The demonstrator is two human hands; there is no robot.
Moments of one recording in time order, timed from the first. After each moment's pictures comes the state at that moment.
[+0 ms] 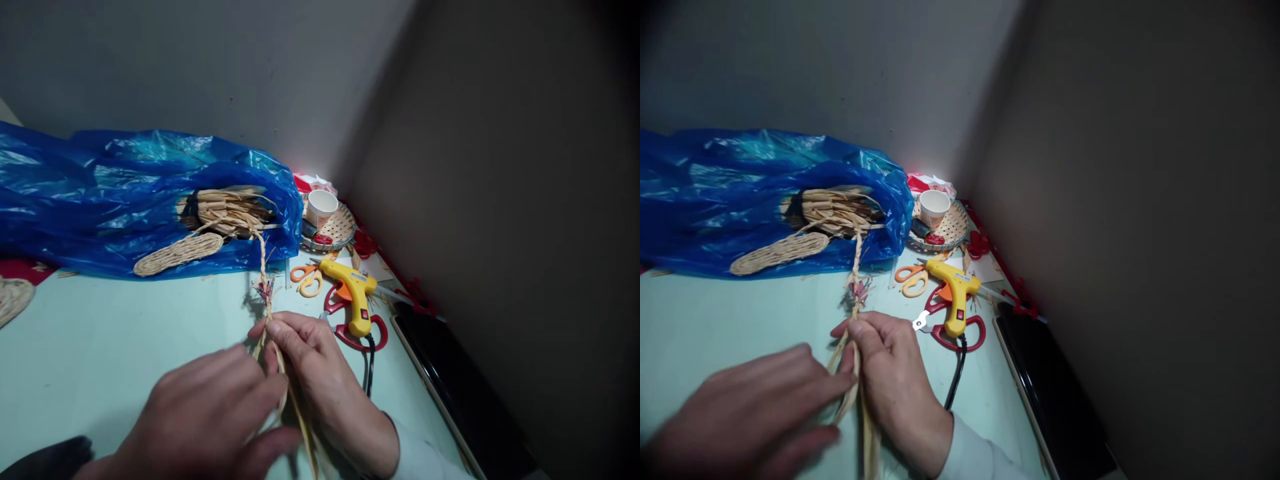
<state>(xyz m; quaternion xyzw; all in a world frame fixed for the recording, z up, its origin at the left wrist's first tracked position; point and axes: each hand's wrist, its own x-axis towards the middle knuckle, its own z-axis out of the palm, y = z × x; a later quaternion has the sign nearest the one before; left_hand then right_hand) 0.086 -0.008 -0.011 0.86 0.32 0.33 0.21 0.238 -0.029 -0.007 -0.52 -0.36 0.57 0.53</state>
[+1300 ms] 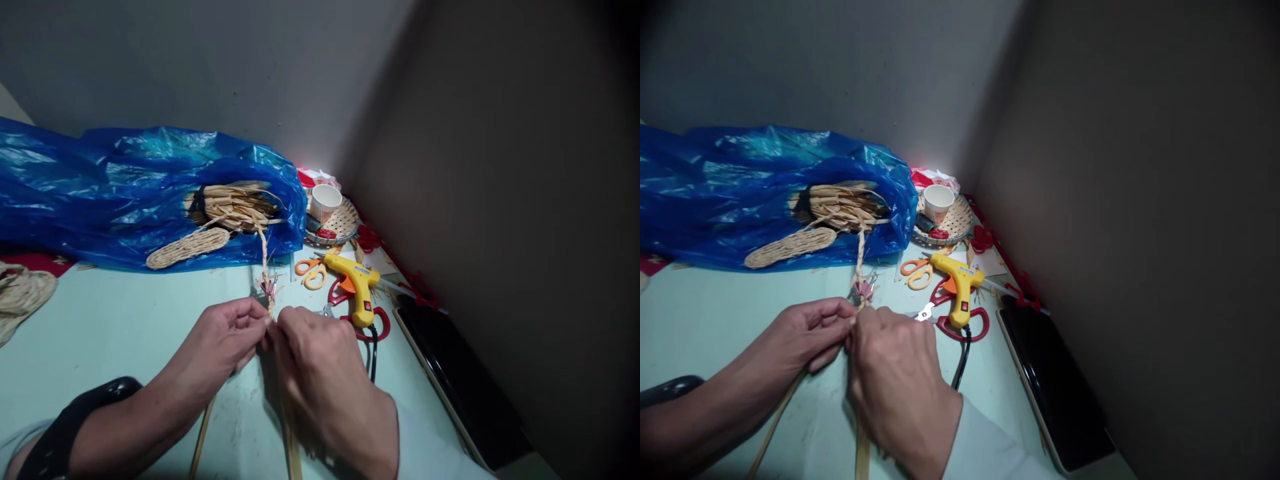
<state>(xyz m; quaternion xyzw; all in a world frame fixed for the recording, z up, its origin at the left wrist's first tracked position) 0.102 0.040 -0.011 0.57 0.44 0.22 0.66 0.242 -0.043 0.009 -0.65 -0.72 0.08 0.23</state>
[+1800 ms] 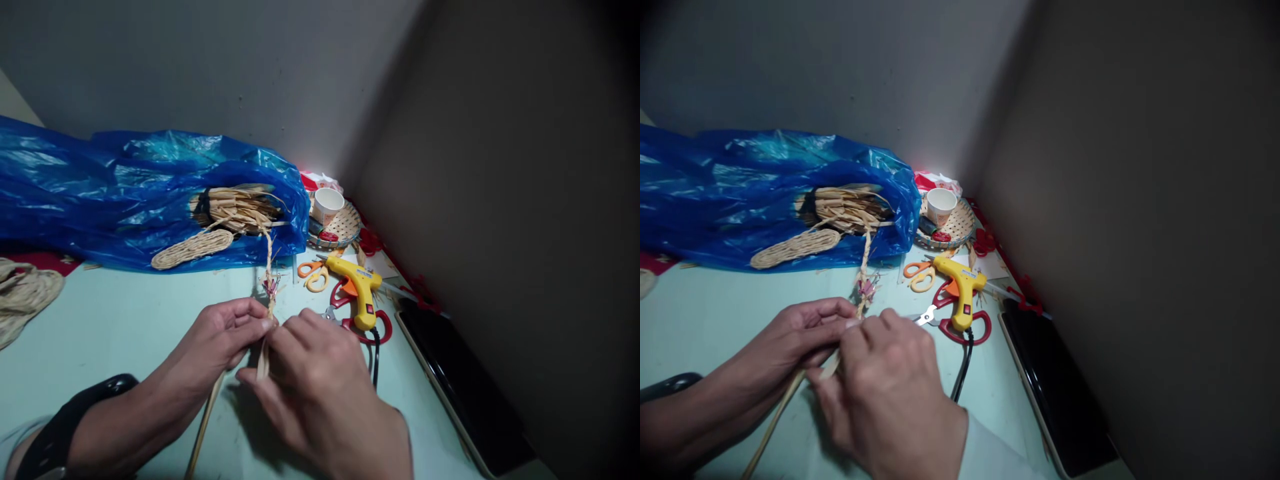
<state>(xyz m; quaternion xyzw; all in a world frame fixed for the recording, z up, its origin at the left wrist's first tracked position) 0.100 0.040 -0.009 0.51 0.43 0.23 0.71 0.238 -0.048 0.011 -0.58 -0.77 -0.03 0.28</state>
